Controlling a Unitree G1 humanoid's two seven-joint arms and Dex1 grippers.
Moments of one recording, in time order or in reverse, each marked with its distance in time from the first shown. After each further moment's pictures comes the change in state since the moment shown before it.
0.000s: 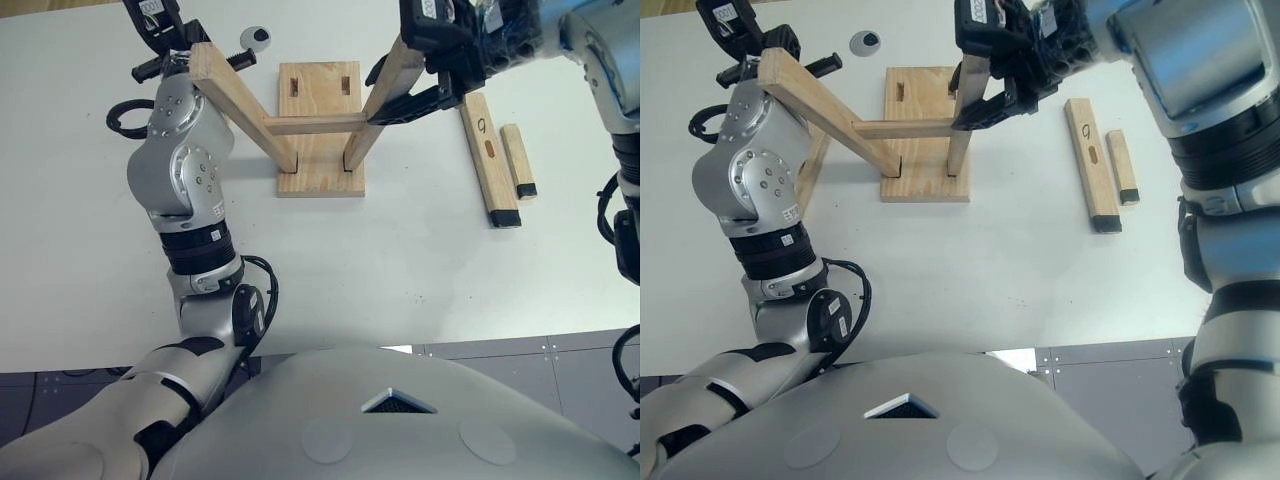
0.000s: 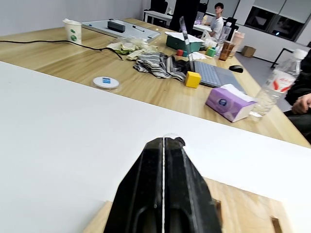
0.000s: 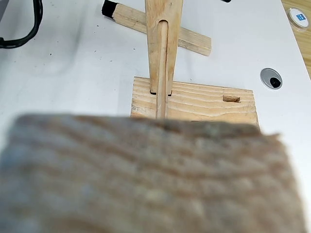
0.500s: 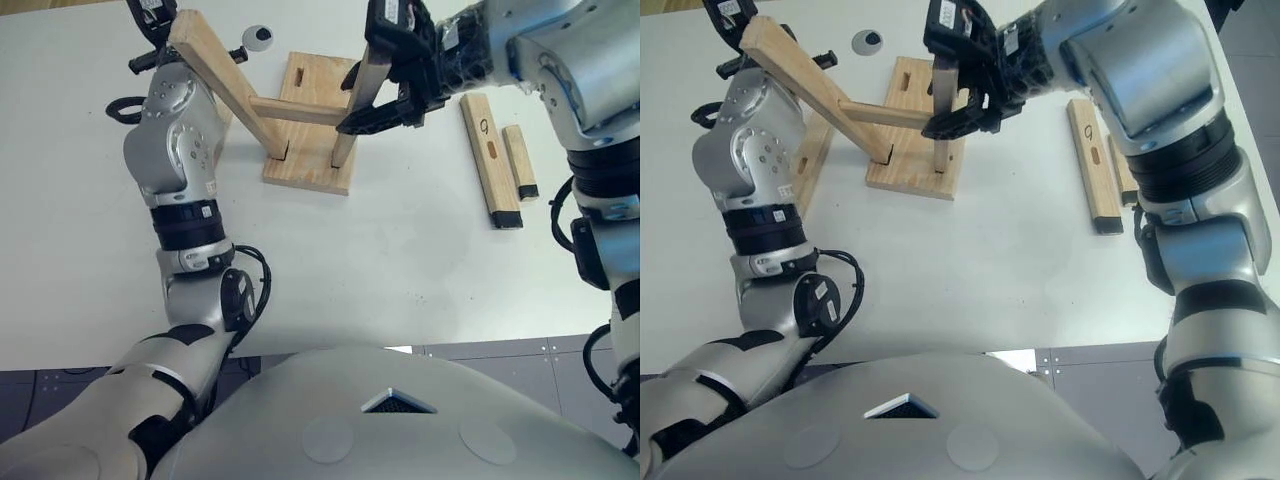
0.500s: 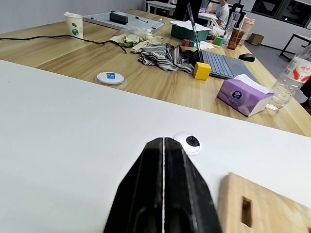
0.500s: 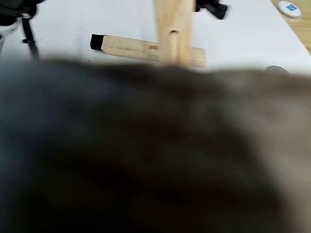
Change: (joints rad) left arm -0.132 0.087 0.051 0.307 0.030 -0.102 -0.096; right arm 0.055 0.160 -0.054 -0.079 0.037 0.230 -0.162
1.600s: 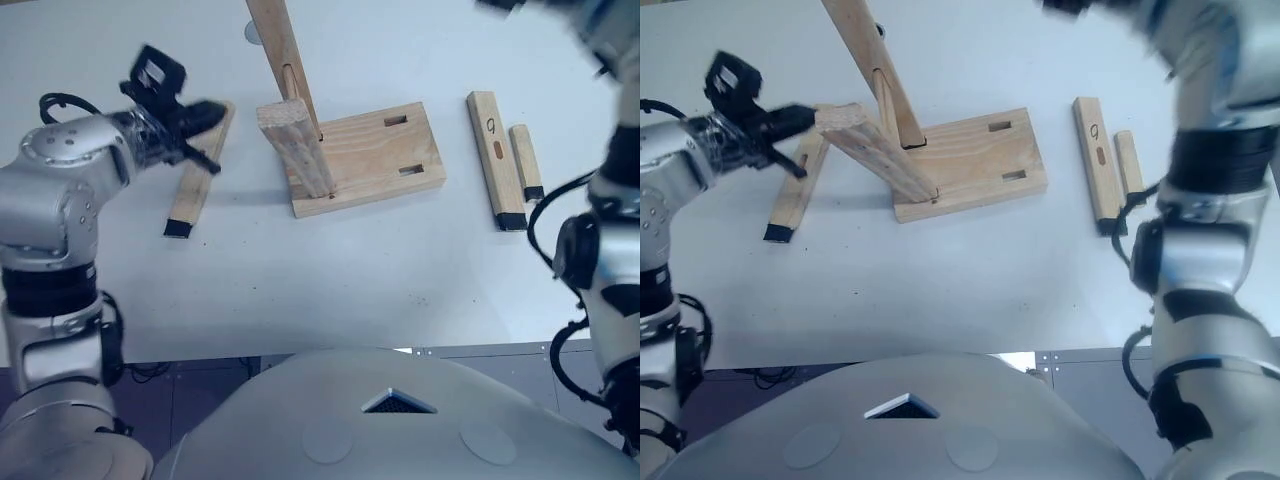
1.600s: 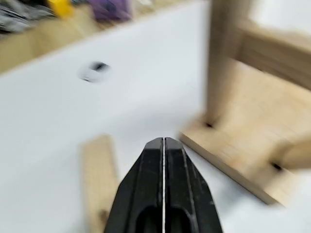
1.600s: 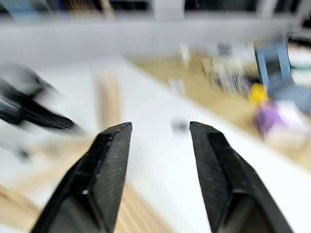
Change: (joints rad) left arm 0.394 0.736 -0.230 -0.584 -0.322 0.352 -0.913; right arm 0.159 0.034 -0.316 0.299 -0.046 -0.345 -0.279
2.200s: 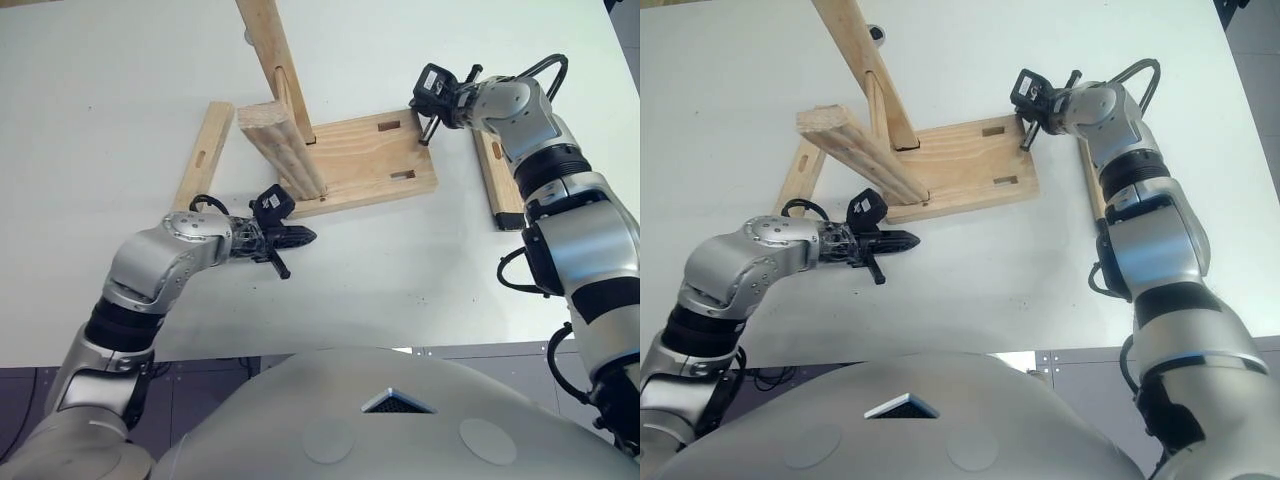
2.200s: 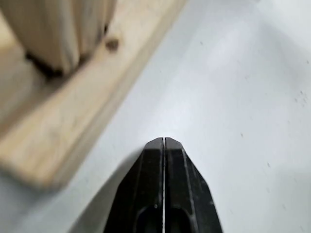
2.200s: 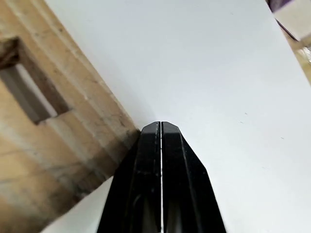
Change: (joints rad) left arm 0.144 -0.209 -0.338 0.109 0.028 -0.085 0.026; right arm -0.124 0.117 0.229 0.937 -0.471 -0.772 -0.112
